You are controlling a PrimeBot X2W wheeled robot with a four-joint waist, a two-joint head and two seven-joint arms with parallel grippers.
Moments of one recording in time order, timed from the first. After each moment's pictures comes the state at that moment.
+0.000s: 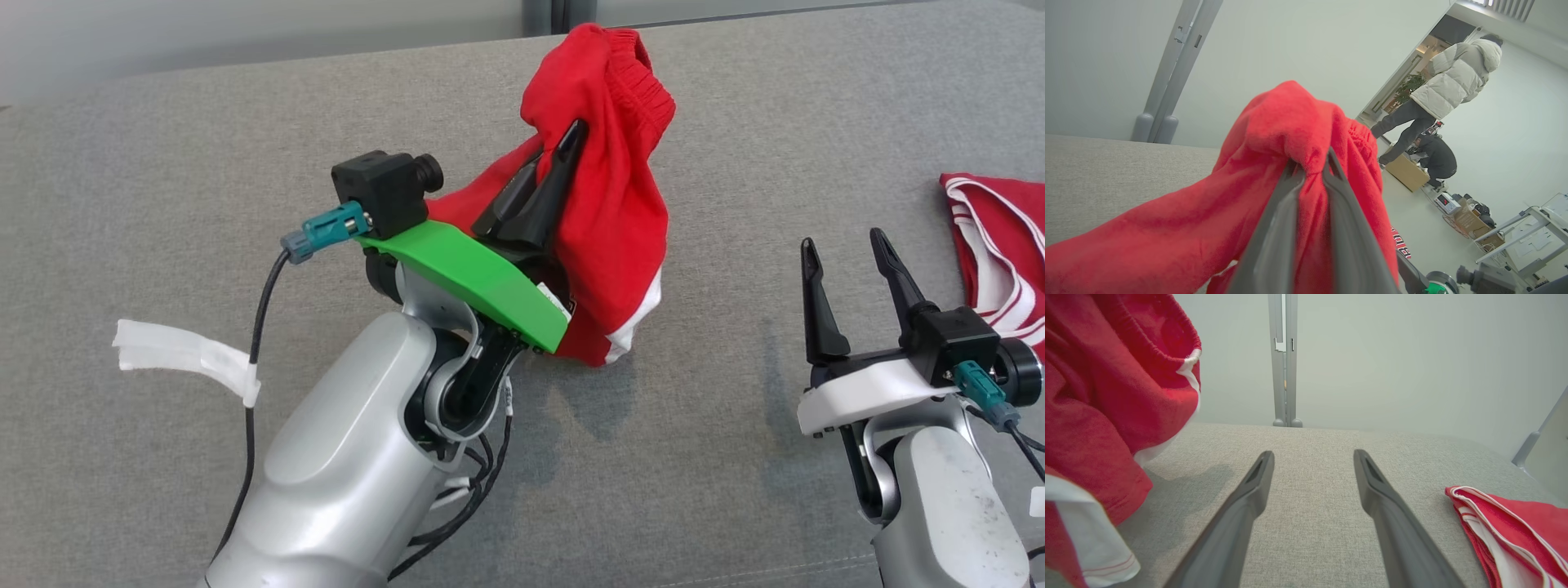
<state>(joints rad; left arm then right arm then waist) -0.70 0.06 -0.67 0.25 -0.99 -0.02 -0.07 -0.27 -0.05 -0.06 0.24 -0.01 0.13 -0.26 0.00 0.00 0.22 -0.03</state>
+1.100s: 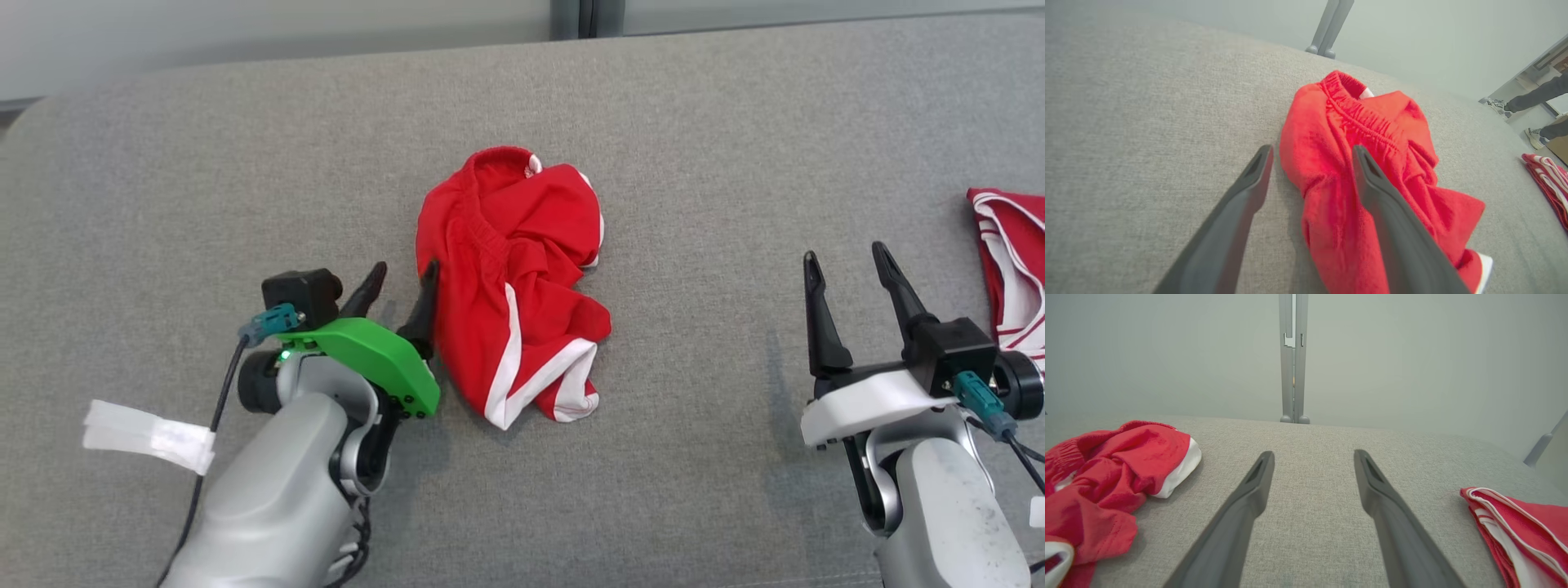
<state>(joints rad) -0.62 0.16 -0.70 0.66 -0.93 0.04 -0.18 -0.25 -0.05 -0.08 0.24 -0.02 0.13 -0.26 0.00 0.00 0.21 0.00</state>
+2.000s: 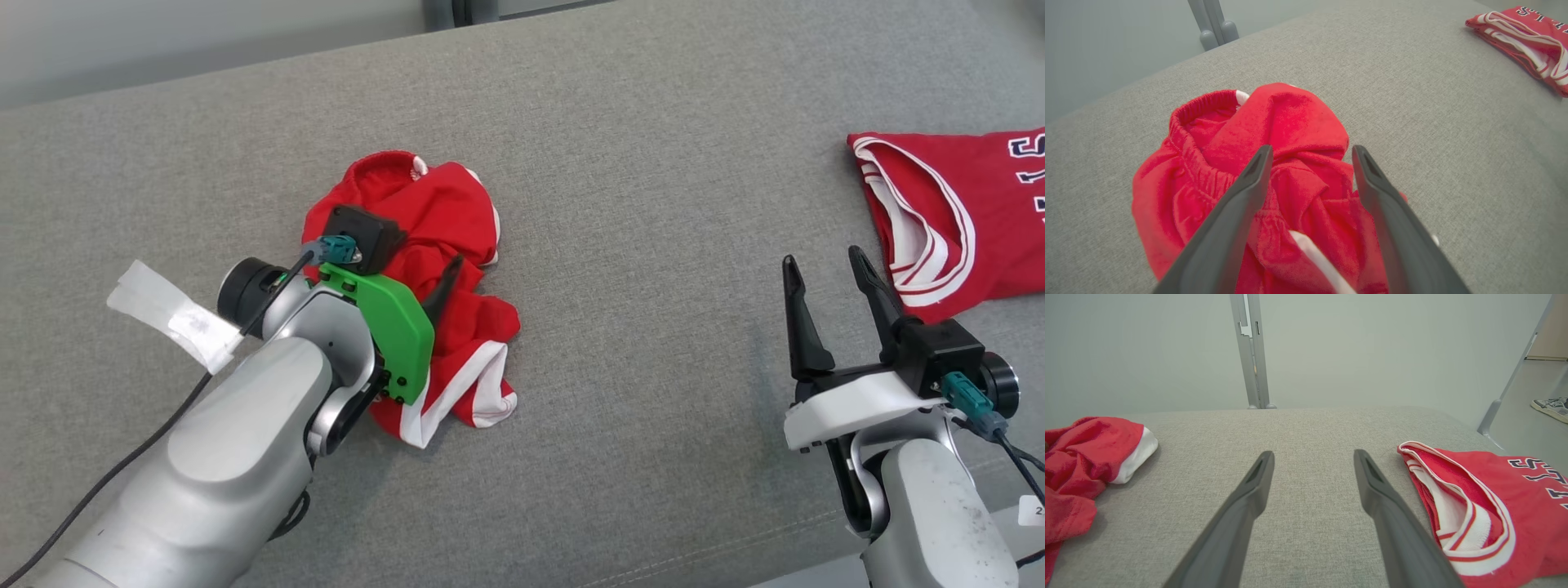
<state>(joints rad) -0.77 0.33 -0.92 0.47 -0.75 0.03 0.14 -0.25 -0.05 -0.03 0.25 0.05 0.13 -0.26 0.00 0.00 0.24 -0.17</state>
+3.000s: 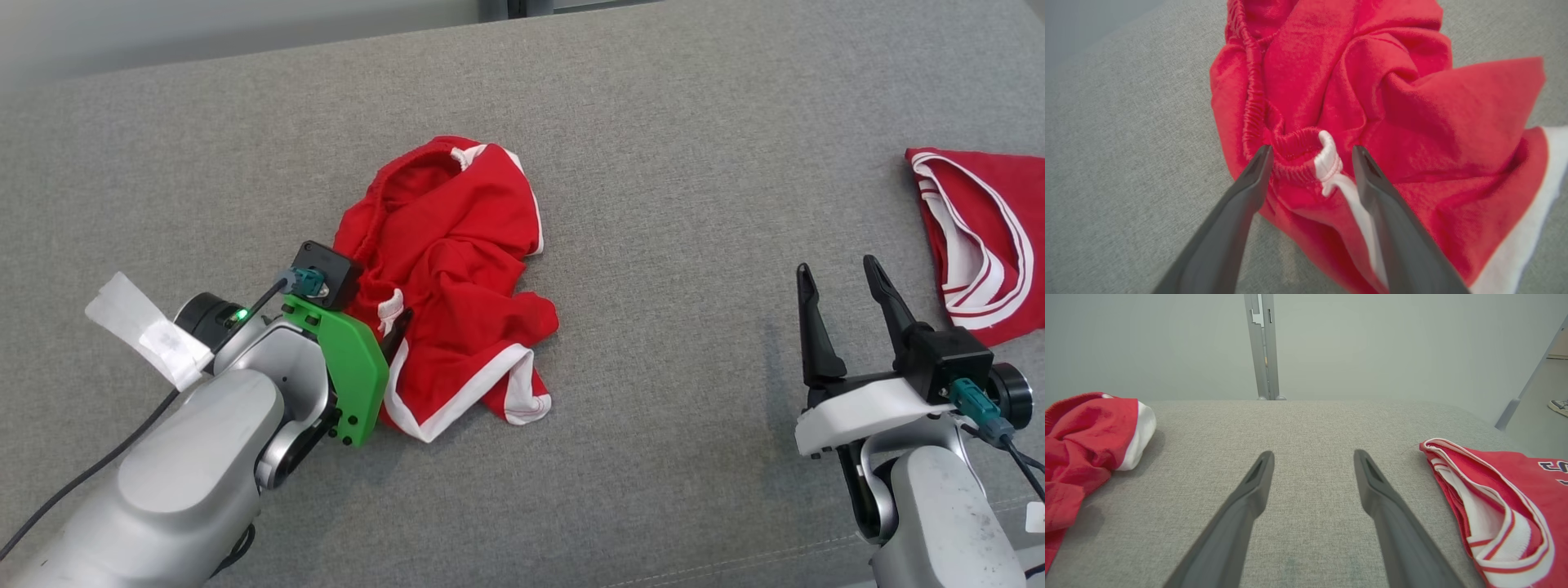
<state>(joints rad) -0.73 0.46 -0.97 0.43 -0.75 0.02 0.24 -0.24 -0.05 -0.06 0.26 0.02 0.13 -0.26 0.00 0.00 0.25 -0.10</state>
